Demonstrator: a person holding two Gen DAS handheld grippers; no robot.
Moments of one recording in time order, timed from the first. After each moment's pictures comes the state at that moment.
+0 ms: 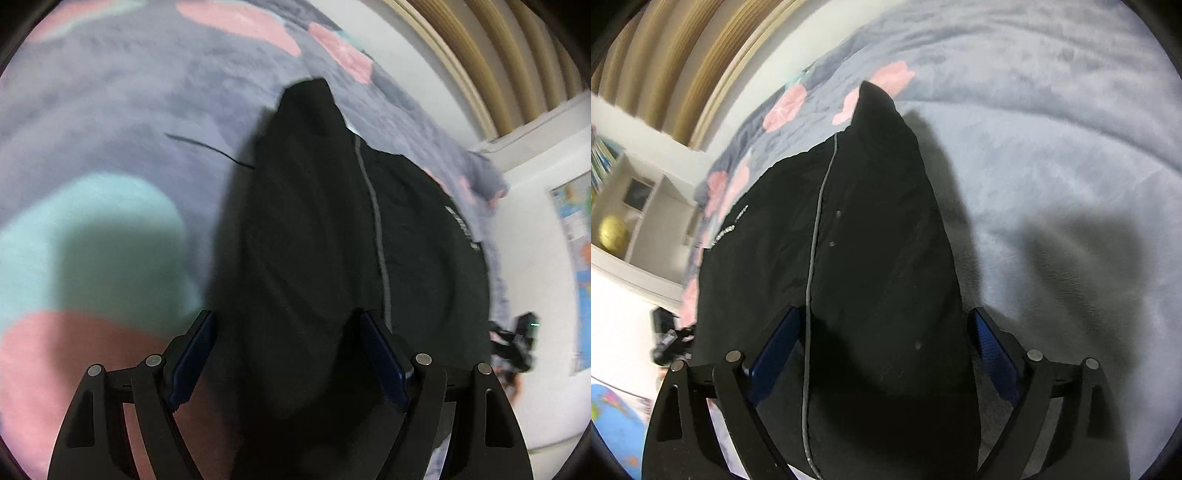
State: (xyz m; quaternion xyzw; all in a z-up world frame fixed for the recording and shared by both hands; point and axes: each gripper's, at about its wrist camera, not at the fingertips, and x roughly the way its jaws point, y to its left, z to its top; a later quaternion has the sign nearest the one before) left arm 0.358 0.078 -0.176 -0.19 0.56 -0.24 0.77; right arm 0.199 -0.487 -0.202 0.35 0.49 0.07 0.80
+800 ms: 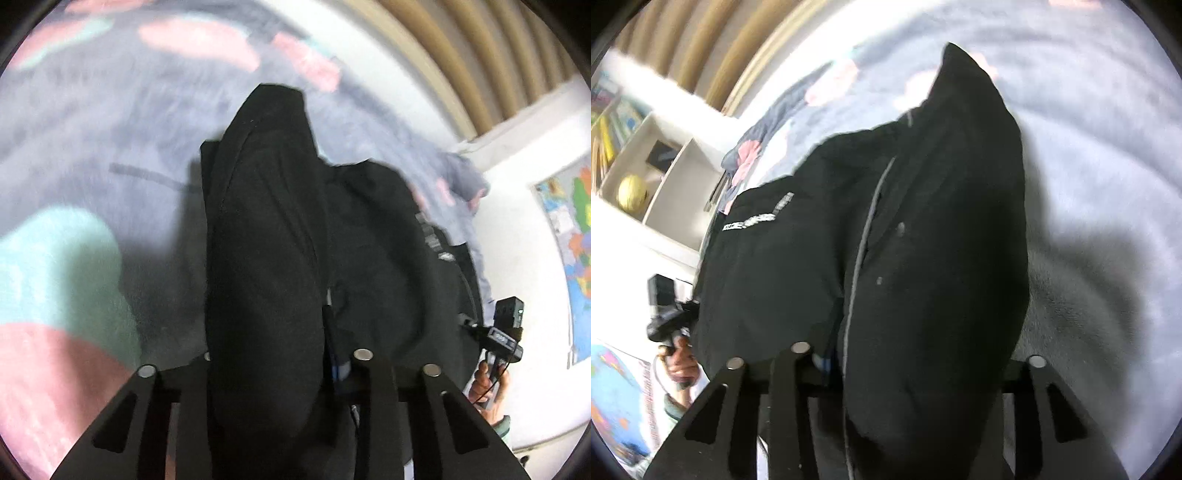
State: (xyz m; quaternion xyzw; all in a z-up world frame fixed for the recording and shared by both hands) left arm 0.339 0.038 -0.131 -0.18 0.52 -0.26 0.79; right arm 0.221 -0.434 -0.171 0.28 0.48 0.13 0.82
